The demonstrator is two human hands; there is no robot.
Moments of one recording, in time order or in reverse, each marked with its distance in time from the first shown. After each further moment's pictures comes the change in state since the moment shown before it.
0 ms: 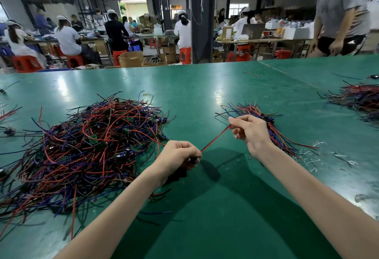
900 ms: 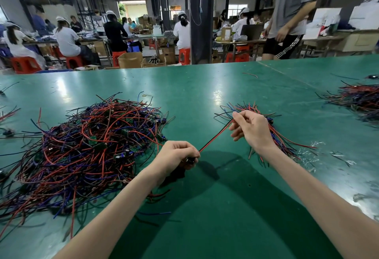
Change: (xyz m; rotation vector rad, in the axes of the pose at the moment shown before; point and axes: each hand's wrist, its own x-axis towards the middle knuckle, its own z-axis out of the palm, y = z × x) left_hand -0.001 0.000 -0.006 0.004 -0.022 0.040; right_hand 0.002 -0.001 -0.009 -0.387 -0.107 -0.330
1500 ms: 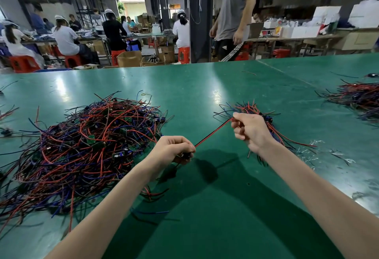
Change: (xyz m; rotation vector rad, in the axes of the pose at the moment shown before) left_hand 0.002 0.005 -0.011 0.053 -0.026 0.050; right_hand 0.006 -0.006 0.002 0.415 -0.016 0.382
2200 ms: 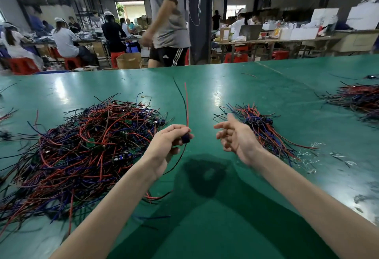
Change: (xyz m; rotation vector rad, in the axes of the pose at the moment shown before) left_hand 0.001 0.017 0.002 -0.250 0.157 0.023; right_hand -0.027 0.007 0.027 -0.065 -0.117 0.130
